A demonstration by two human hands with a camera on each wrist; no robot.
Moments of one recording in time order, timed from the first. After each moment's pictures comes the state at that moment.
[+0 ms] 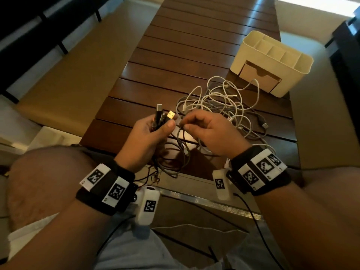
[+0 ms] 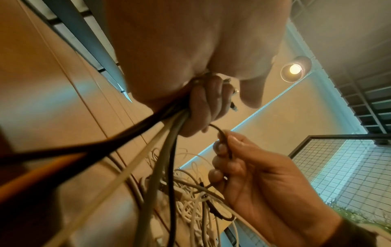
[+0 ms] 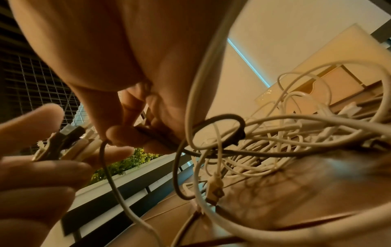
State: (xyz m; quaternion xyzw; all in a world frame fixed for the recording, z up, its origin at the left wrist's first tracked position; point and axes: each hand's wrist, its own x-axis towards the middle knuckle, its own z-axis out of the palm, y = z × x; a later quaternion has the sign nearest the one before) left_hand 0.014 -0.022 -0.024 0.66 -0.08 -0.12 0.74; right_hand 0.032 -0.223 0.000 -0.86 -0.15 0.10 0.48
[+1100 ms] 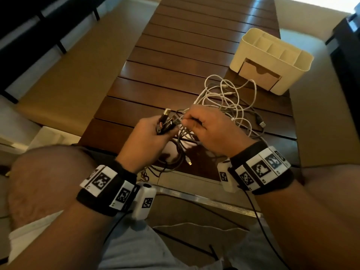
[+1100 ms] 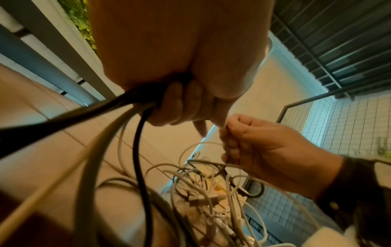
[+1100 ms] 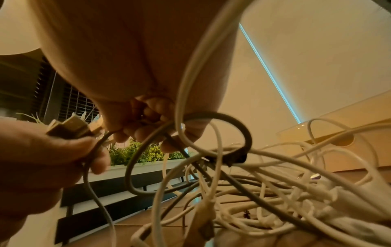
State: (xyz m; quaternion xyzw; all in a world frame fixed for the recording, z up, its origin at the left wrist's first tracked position) left_hand 0.013 -0.029 -0.013 0.85 -0.10 -0.05 0.52; right_hand 0.045 -0.225 -0.004 -0.91 -0.26 0.00 0.33
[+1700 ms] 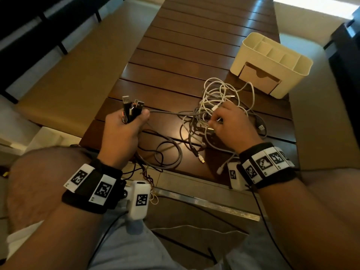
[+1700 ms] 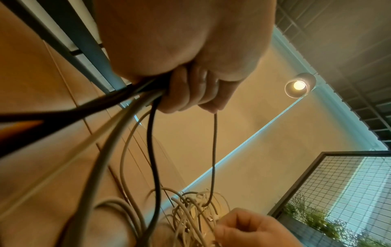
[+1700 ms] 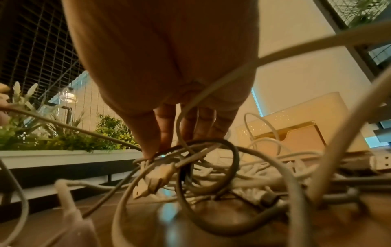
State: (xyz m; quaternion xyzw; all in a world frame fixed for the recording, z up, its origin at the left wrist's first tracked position) left_hand 0.025 0.006 -0.025 0.73 0.02 0.07 0.67; right_hand 0.064 -0.267 -0.032 -0.97 -0.08 -0.05 0.20
